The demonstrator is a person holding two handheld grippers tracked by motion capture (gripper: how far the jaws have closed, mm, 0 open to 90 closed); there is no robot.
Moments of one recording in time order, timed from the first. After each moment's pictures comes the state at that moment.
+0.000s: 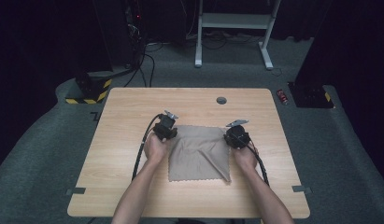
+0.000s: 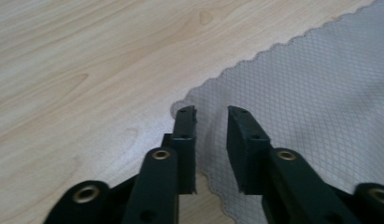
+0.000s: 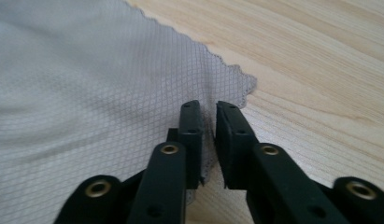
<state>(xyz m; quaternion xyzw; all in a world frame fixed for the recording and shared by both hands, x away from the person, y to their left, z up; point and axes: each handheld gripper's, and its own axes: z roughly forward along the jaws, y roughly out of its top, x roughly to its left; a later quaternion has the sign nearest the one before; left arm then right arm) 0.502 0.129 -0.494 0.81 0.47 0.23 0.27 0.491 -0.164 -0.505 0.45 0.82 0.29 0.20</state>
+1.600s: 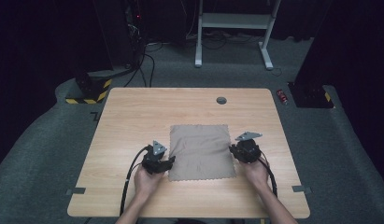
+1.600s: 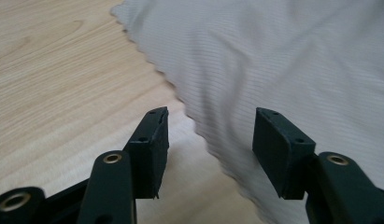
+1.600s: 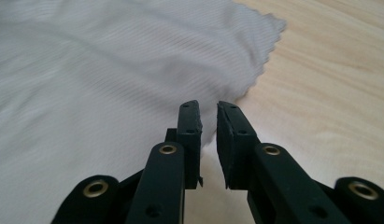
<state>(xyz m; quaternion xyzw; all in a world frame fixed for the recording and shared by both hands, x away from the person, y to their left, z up) 0.372 0.155 -0.511 0.80 0.44 0.20 0.36 0.425 -0.193 -0.491 0.41 0.83 0.33 0.17</state>
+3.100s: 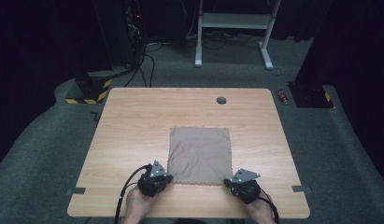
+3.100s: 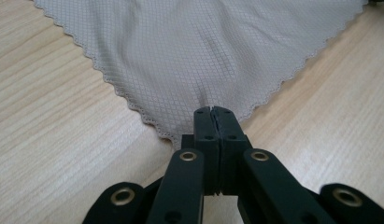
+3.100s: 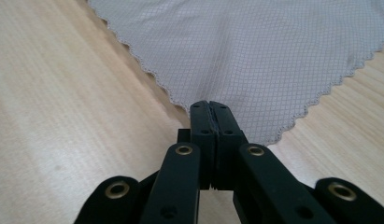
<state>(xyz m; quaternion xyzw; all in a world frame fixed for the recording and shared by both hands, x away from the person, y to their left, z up) 0.313 0.156 -0.506 0.86 0.37 0.13 0.34 0.314 -0.180 -0.510 0.29 0.88 0.33 0.16</state>
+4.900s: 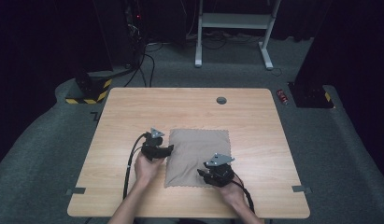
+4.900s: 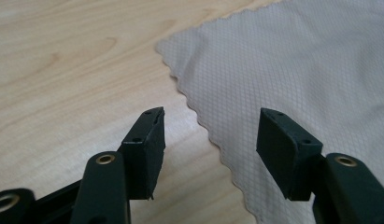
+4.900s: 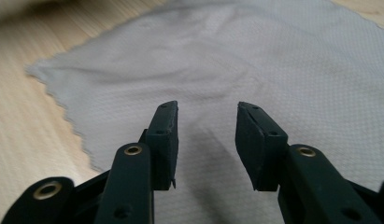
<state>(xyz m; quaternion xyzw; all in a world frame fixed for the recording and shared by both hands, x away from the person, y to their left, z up) 0.435 0.167 -0.505 0.77 0.50 0.18 0.36 0.361 -0.106 -0.512 0.30 0.86 0.39 0.13</state>
